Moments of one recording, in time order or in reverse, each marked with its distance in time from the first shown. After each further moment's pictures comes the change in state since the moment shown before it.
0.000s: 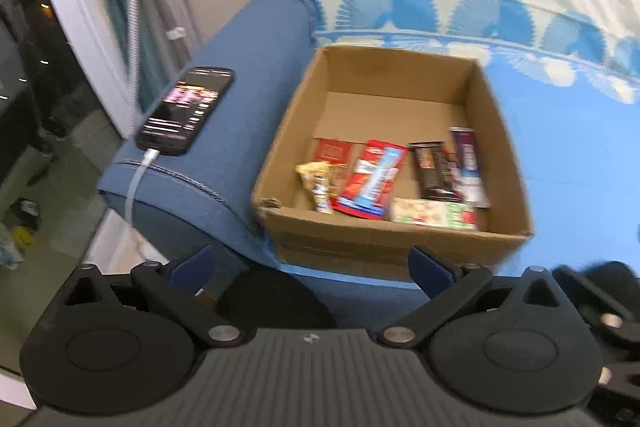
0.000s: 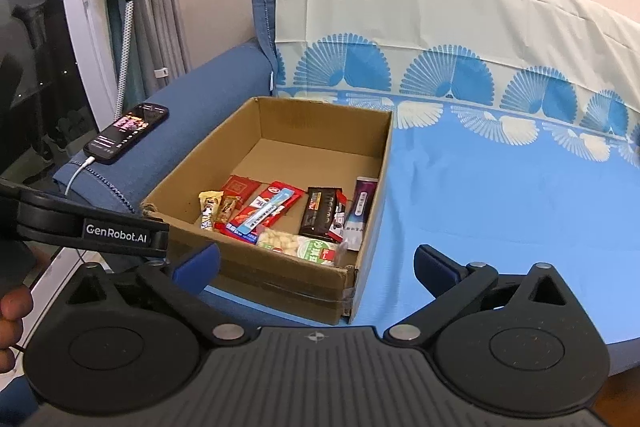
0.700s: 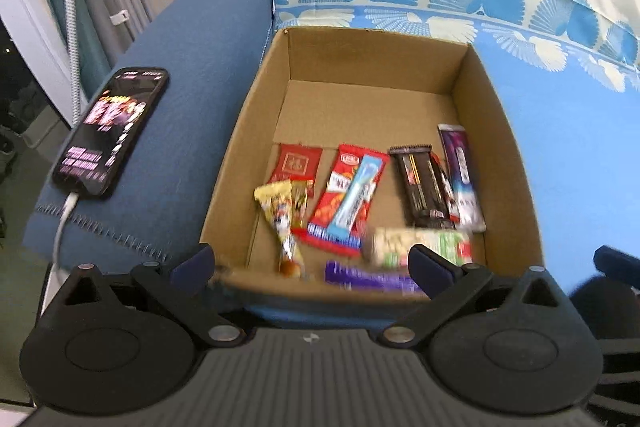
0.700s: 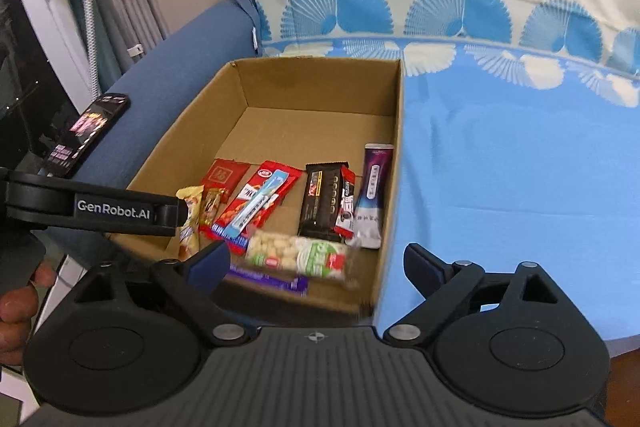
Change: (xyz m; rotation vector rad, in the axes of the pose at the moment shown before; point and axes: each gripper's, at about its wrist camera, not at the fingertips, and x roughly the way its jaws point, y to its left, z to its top) left arm 0.078 -0.009 0.054 0.051 0.098 -0.068; right arm 0.086 -0.013 0.025 0.095 0.157 0.032
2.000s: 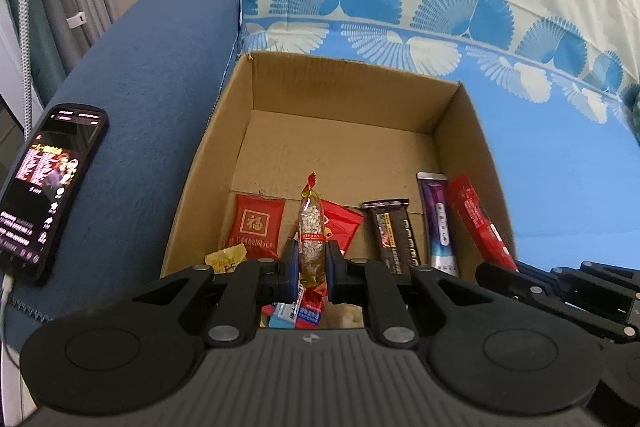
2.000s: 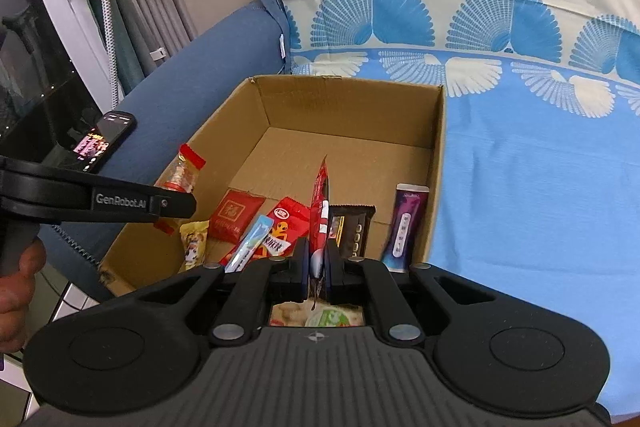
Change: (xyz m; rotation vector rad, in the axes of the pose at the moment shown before) left arm 0.060 0.002 0.074 -0.028 0.011 -0.133; right arm 0.077 -0.018 0.064 -0.019 0.024 0.120
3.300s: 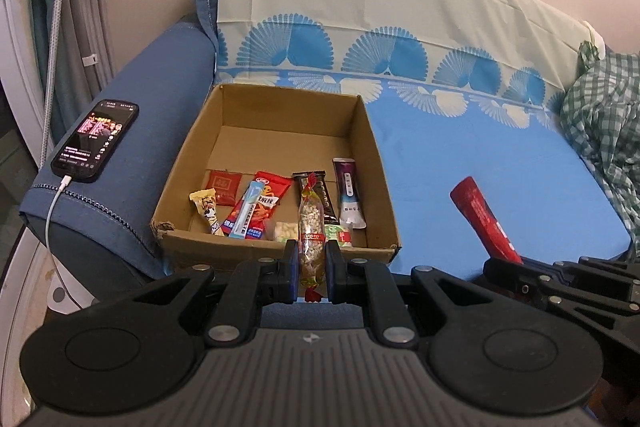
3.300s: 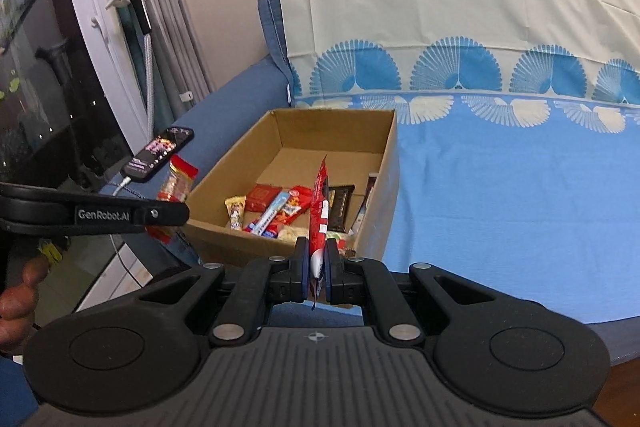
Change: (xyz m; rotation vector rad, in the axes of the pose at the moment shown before) left arm -0.174 -0.043 -0.150 0.032 -0.218 -0.094; right arm -0.193 0.012 -0.119 0.000 -0.180 -0.023
